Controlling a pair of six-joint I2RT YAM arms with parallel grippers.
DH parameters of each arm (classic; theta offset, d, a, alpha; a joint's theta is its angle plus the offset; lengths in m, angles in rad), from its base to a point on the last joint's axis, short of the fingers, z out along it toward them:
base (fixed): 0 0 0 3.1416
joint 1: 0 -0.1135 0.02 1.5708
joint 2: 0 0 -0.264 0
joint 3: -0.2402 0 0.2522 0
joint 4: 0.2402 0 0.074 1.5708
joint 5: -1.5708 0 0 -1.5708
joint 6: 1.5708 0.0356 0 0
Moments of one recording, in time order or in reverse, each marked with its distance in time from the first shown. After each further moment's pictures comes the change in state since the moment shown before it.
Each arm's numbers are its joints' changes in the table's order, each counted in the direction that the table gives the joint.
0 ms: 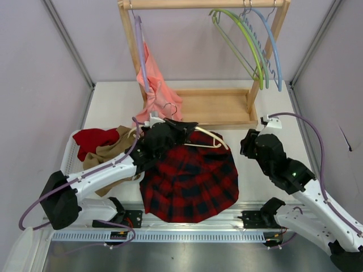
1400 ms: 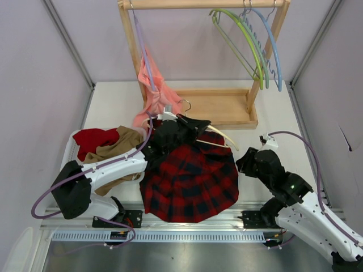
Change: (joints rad) left arm 0.032 0.148 -0.067 -0.180 -0.107 0.091; right arm 0.000 -0.157 0.237 0.079 0.208 0.255
